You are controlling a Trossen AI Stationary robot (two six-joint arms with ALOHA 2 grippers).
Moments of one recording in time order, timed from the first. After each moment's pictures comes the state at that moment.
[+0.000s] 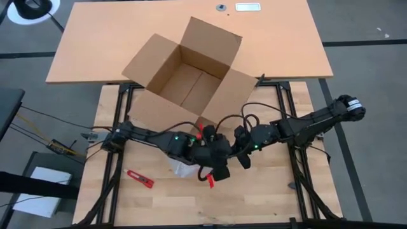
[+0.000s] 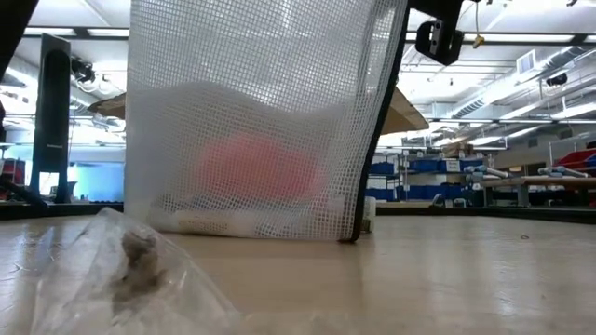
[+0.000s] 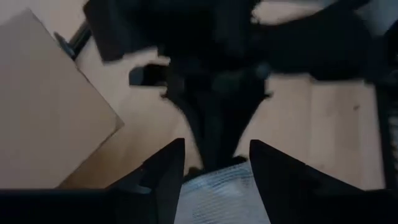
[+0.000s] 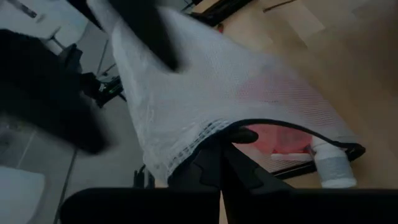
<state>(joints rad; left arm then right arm) -0.34 2.10 2.36 -1.06 -0.52 -0.39 0.27 1.21 0.89 -0.15 0.05 0.71</state>
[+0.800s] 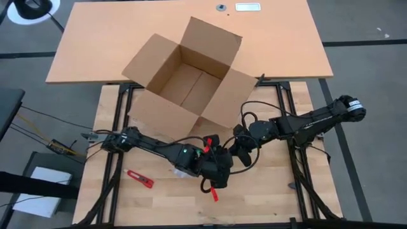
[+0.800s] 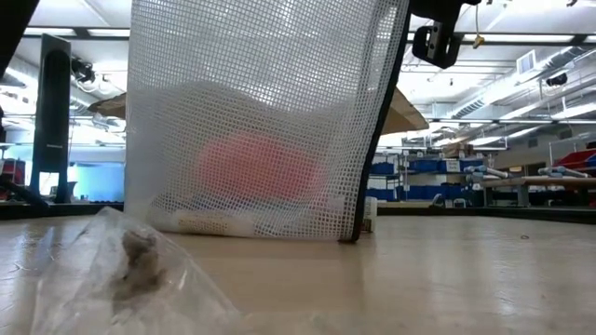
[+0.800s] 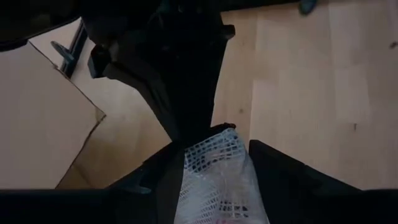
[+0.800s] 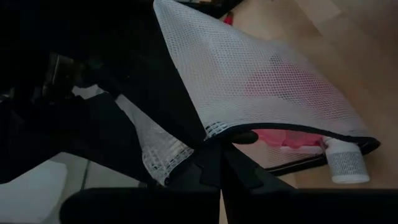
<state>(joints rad) -0.38 2.18 2.35 -1.10 -0.59 -0.26 0.23 1.21 0.89 -0.15 -0.07 0.72</state>
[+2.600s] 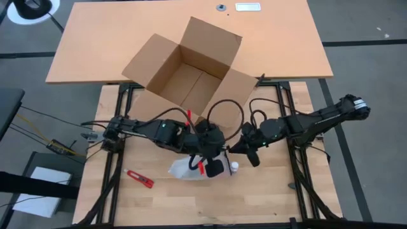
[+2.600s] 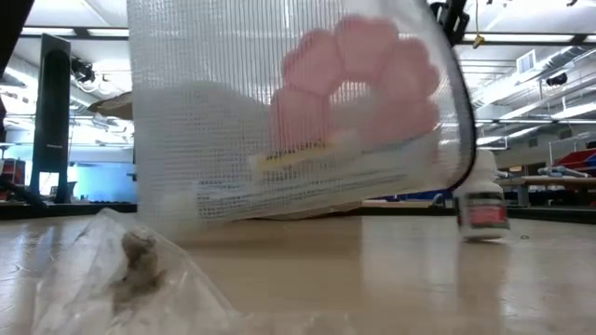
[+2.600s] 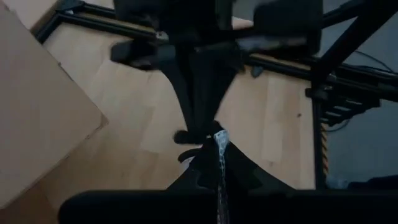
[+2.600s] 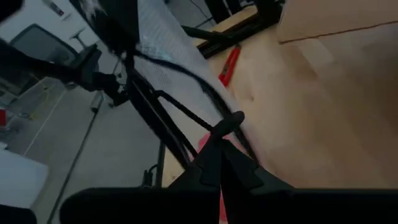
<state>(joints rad) -0.30 2.00 2.36 -1.07 -0.35 -0.44 0.27 1.10 0.87 -0.17 0.03 0.60</state>
